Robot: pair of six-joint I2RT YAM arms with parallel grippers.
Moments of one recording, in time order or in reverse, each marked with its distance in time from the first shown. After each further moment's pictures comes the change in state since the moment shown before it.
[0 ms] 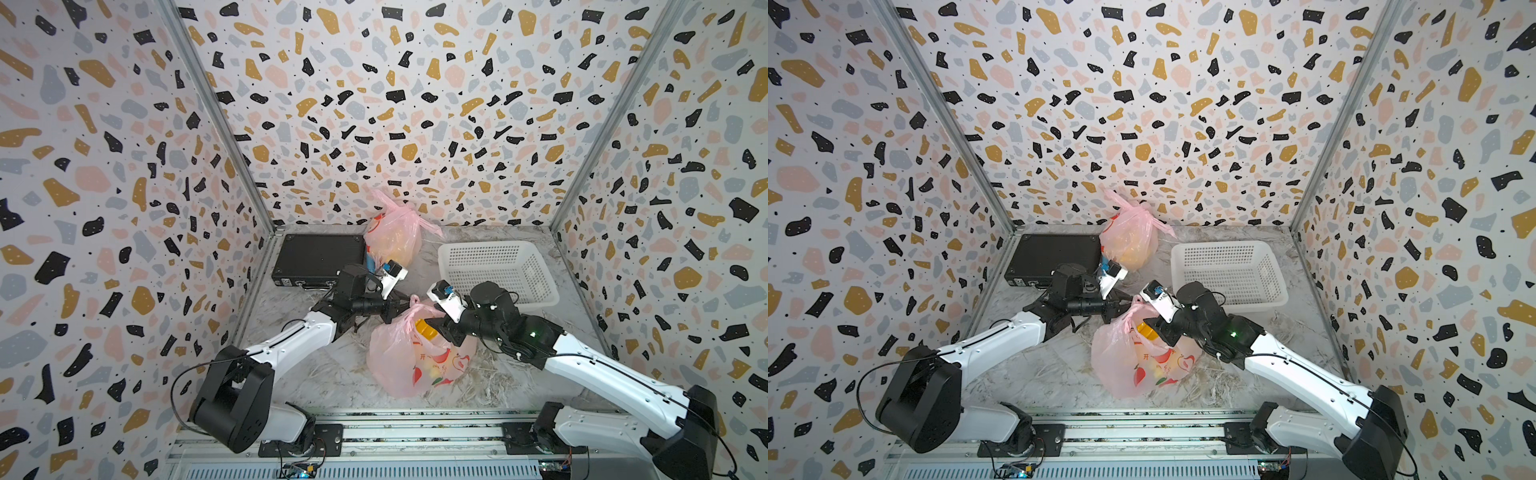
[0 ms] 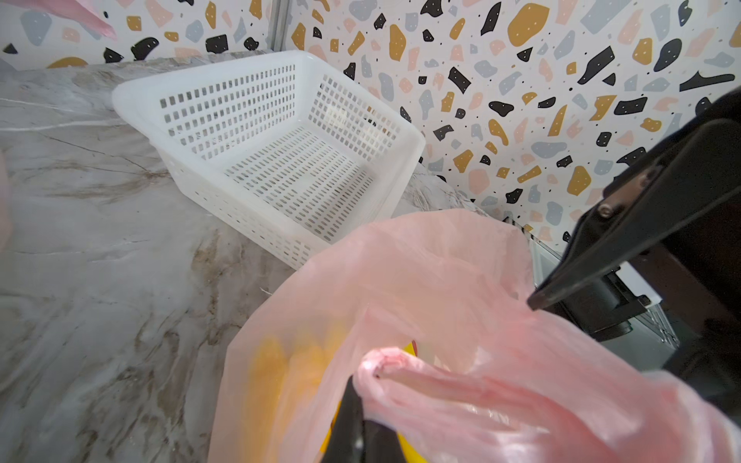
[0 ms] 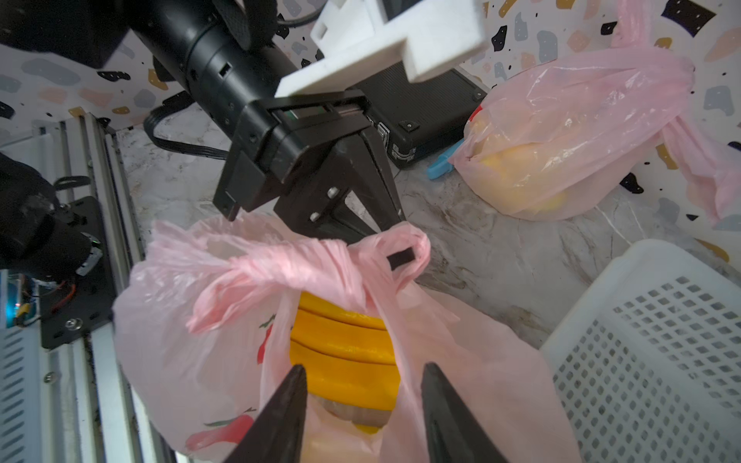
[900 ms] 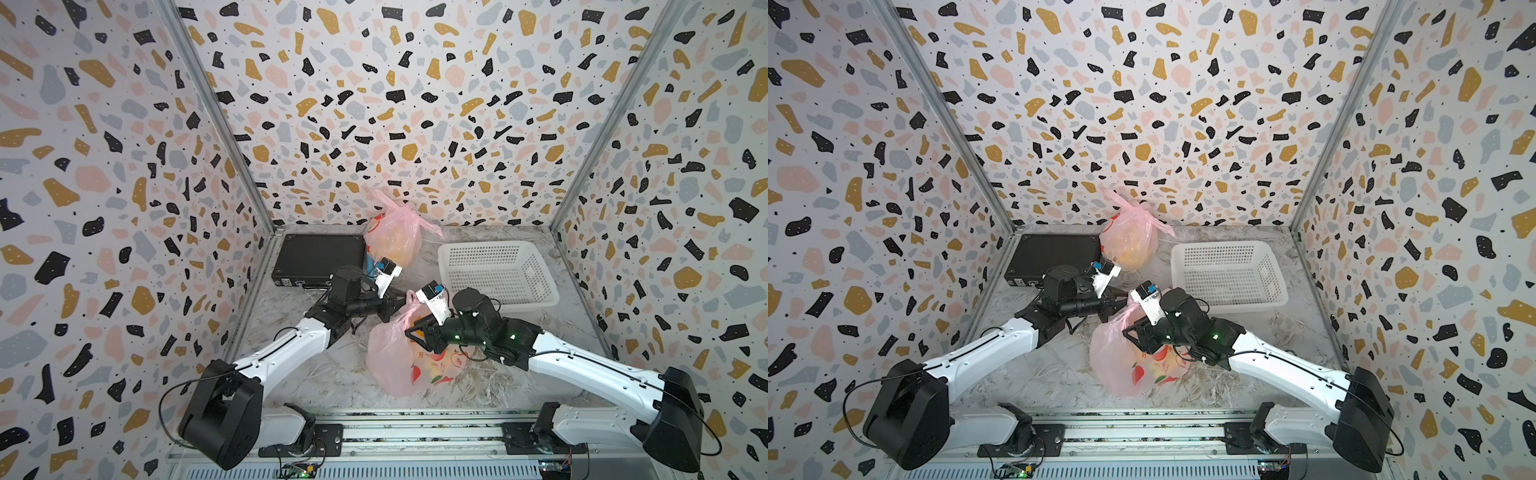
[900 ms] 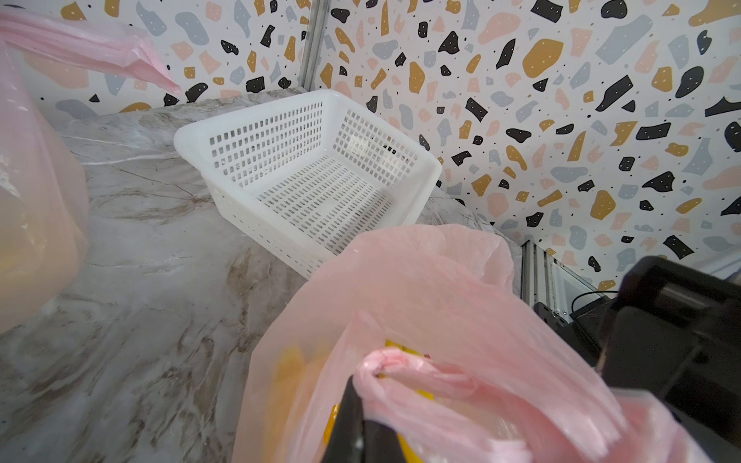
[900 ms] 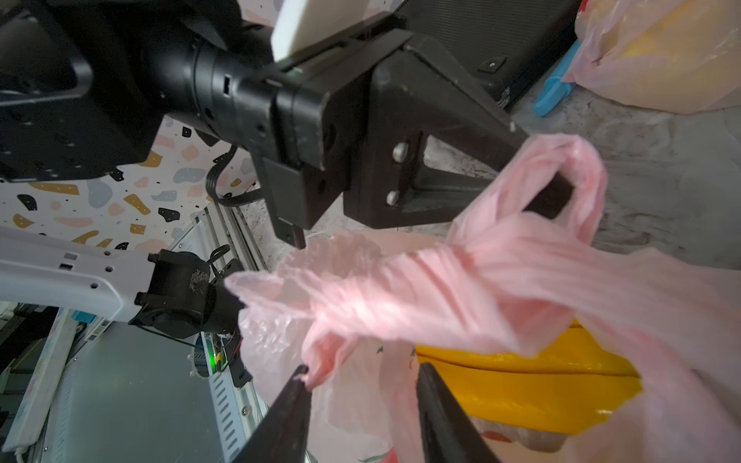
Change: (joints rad) left arm 0.000 -0.074 -0.037 0.038 -0.078 -0.035; right arm 0.086 0.139 -0.016 0.155 -0.116 0.463
